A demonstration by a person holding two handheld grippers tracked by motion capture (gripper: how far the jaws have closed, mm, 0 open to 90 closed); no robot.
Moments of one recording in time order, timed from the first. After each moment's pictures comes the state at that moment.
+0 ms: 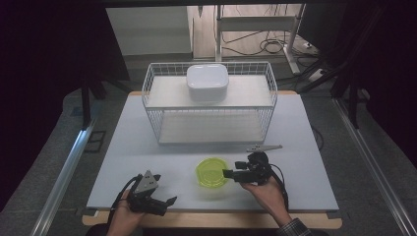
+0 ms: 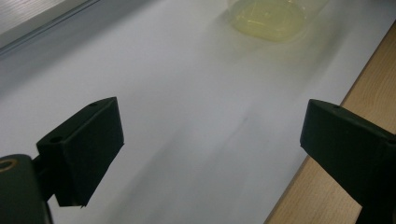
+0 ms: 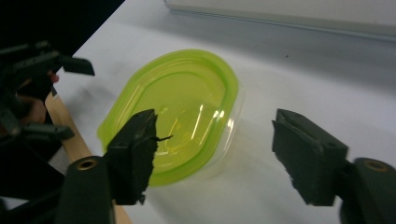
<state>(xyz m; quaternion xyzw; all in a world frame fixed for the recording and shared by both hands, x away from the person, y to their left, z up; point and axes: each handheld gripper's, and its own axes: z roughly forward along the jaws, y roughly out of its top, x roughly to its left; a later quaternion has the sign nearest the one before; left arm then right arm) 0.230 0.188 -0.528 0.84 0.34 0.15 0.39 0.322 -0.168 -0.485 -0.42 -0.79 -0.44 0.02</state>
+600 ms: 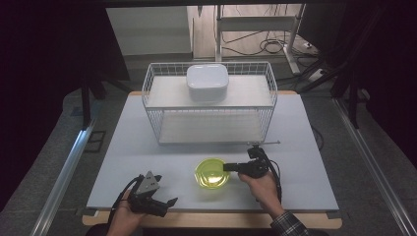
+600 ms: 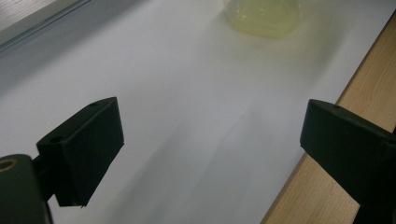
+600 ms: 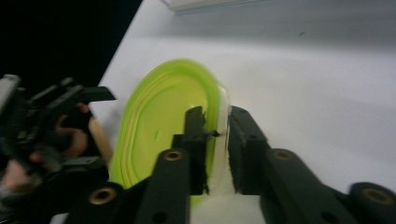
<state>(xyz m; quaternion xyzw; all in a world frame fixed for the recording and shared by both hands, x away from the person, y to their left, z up) 0.229 0.186 -0.529 0.85 0.33 0.15 0.39 0.347 -0.168 -0.503 -0.48 -0.74 -0.45 0.15</state>
